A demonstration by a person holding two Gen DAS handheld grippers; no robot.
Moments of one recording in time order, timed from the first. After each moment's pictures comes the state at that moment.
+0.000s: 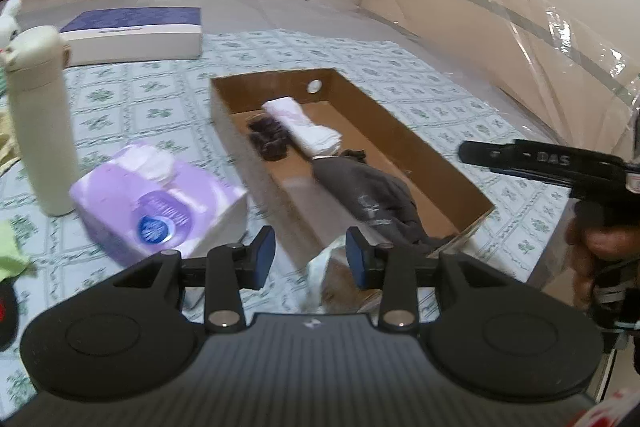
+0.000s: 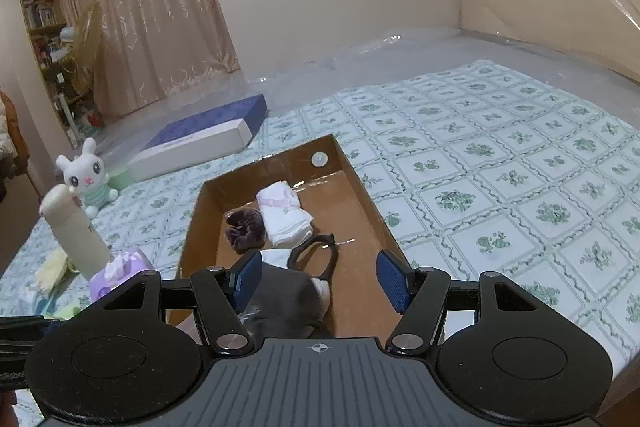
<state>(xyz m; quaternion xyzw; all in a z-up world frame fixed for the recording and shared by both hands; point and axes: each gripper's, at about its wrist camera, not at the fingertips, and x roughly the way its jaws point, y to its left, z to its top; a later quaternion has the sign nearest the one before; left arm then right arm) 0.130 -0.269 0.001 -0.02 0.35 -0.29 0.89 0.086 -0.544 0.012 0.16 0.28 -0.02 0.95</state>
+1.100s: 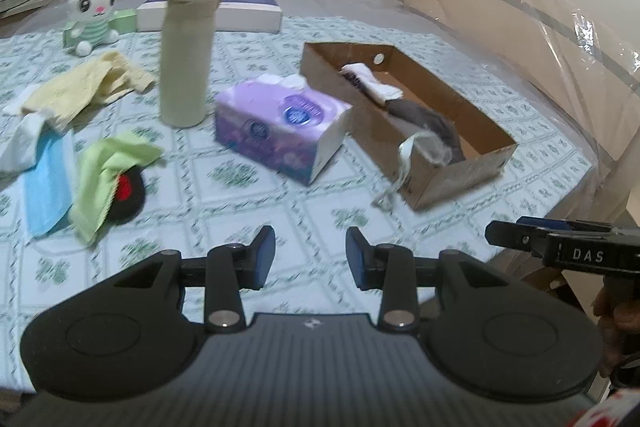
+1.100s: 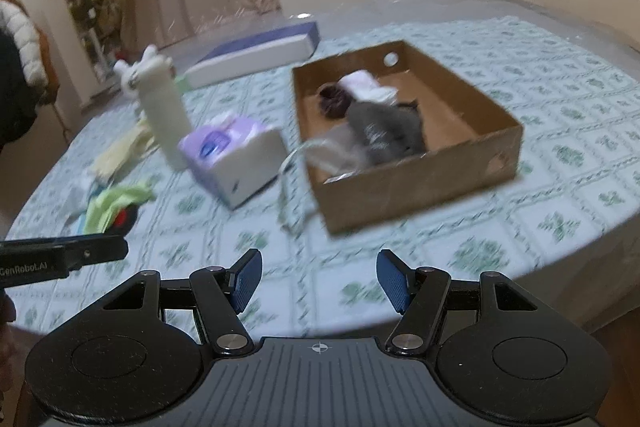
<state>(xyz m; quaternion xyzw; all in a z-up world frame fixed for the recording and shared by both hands) 0.039 -0.142 -0.010 -0.02 0.37 -0.23 0.90 -0.030 -0.410 -0.007 0.14 0.34 0.01 0.93</state>
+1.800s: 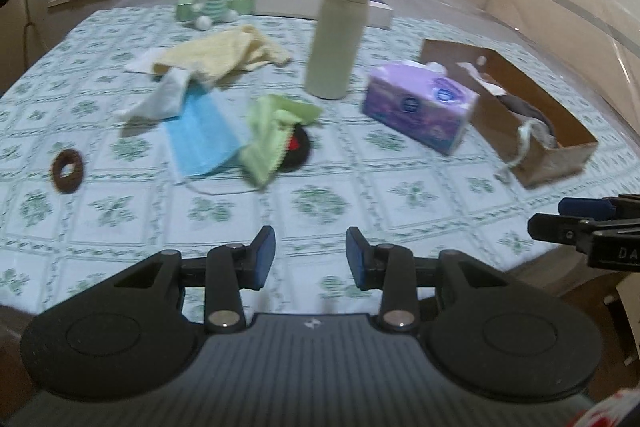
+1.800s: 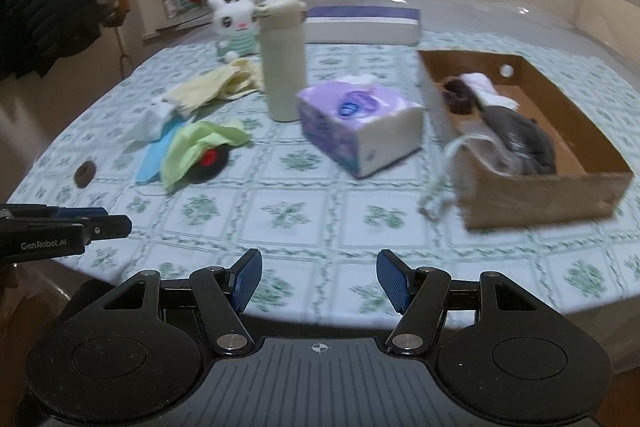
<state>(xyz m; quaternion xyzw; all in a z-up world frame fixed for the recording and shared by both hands) 0.016 -0.027 -0.023 -0.02 0.38 -0.12 0.92 -0.025 -0.290 -0.012 0.04 0.37 0.10 0.92</state>
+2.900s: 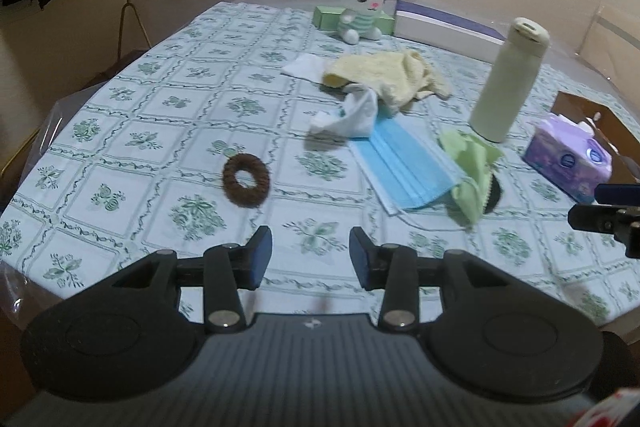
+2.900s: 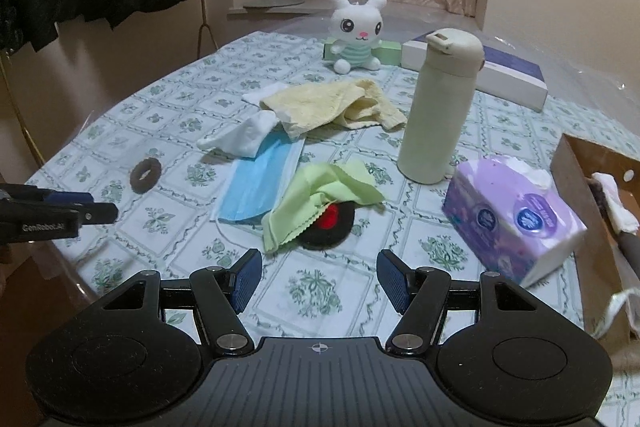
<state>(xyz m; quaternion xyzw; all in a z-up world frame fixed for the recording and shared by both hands) 0.045 0.109 -0.030 -0.05 0.36 0.02 0.93 0.059 -0.156 -0.005 -0.05 0.35 0.21 0.91</state>
